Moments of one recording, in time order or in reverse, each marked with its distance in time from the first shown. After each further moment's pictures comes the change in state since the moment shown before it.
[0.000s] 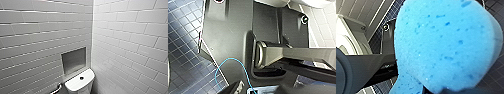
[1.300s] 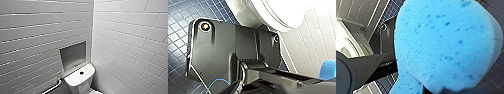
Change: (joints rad) left arm -0.217 -0.411 0.628 -0.017 0.050 -0.002; right arm 0.039 -0.132 0.149 0.006 0.005 0.037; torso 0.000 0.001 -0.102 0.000
